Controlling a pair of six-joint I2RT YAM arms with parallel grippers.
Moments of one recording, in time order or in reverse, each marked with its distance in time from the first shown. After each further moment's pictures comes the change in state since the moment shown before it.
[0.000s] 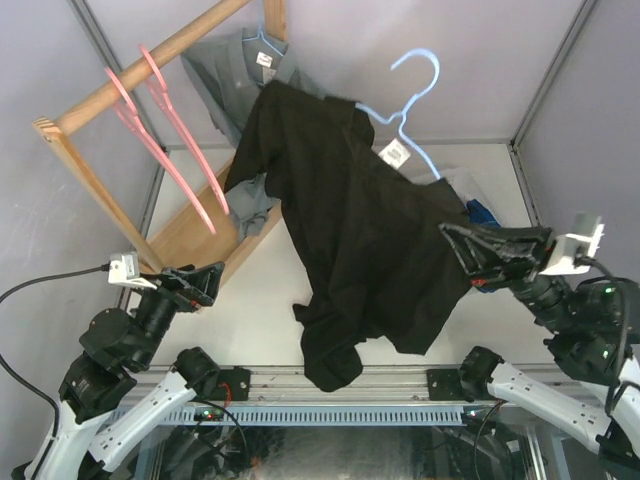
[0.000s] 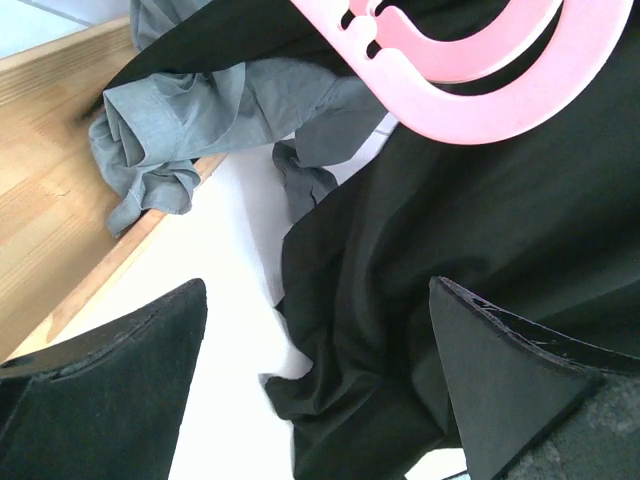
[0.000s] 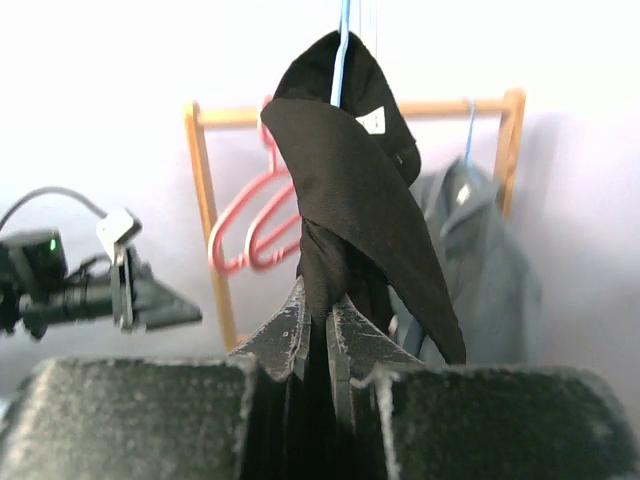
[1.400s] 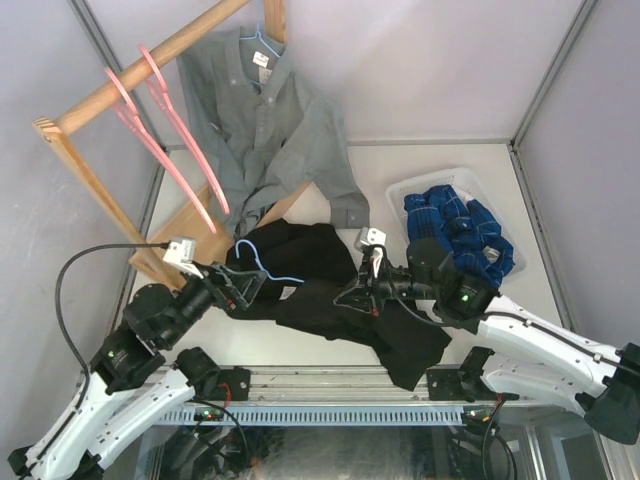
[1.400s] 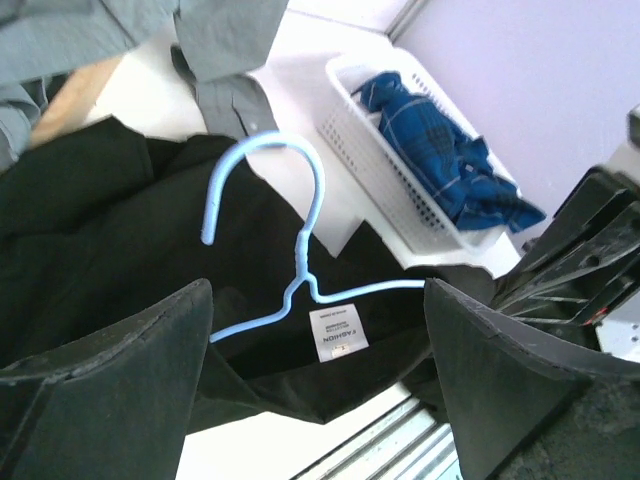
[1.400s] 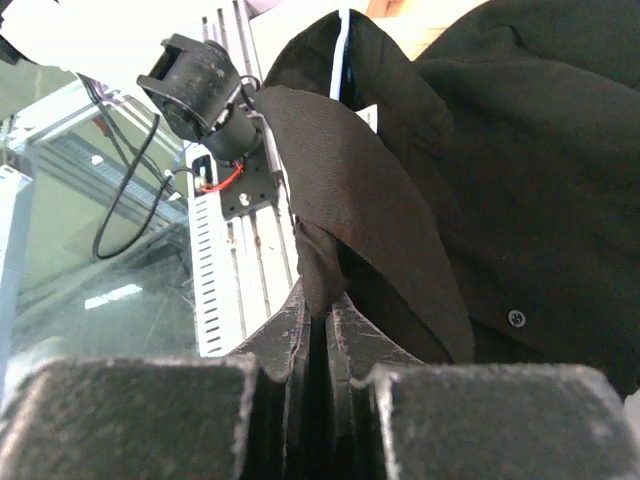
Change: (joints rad) left arm 0.000 0.147 -0.074 0.128 0.275 0.014; right arm 0.040 0.469 -0.282 -0.031 -0.444 0.080
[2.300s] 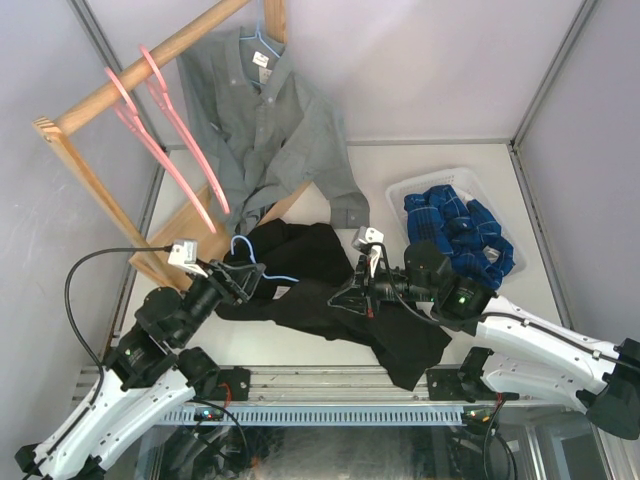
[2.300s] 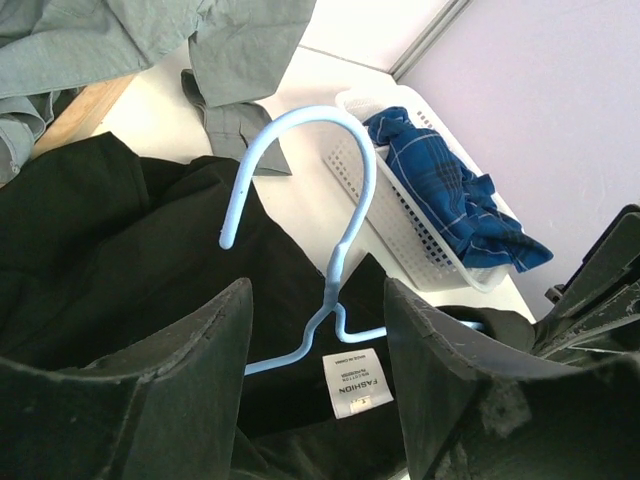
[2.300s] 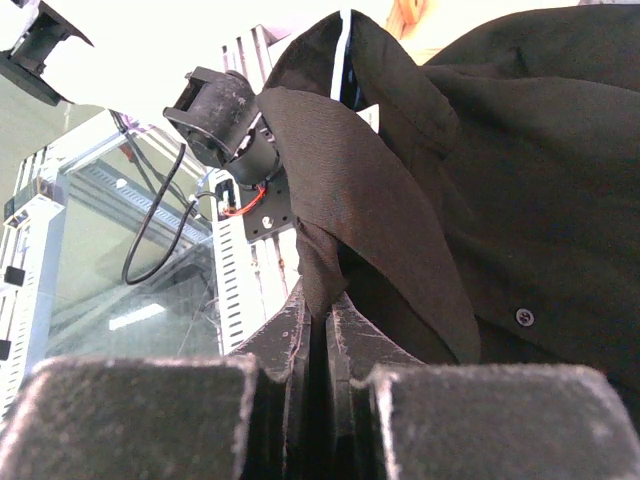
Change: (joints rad) left arm 0.000 -0.034 -0.163 0.177 -0.039 -0.032; right arm 0.053 0.026 0.000 0.086 0.043 0.105
